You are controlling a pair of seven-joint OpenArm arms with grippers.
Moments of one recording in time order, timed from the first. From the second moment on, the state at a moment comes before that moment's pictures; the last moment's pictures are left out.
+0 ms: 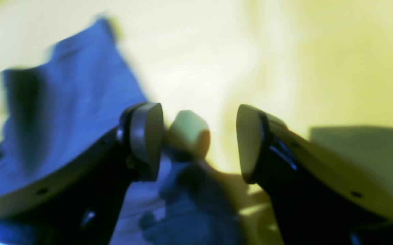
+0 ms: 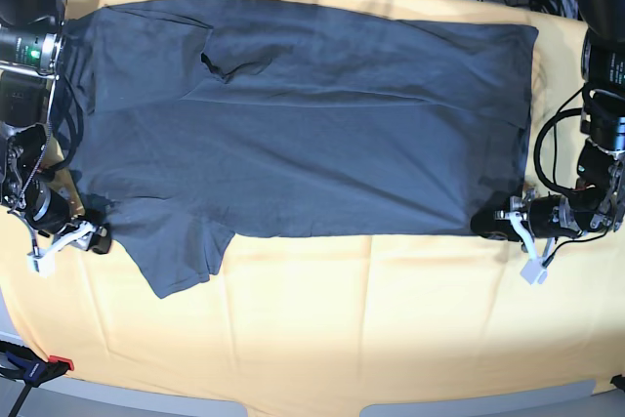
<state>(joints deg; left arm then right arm) -40.8 -37.7 30.8 35.3 -73.6 -43.7 50.4 30.3 28.2 5.9 38.0 37.3 37.2 -38.4</state>
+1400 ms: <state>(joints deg) -40.8 -37.7 30.8 35.3 -73.6 -43.7 49.7 30.4 26.6 5.9 38.0 45.0 40.1 -45.9</state>
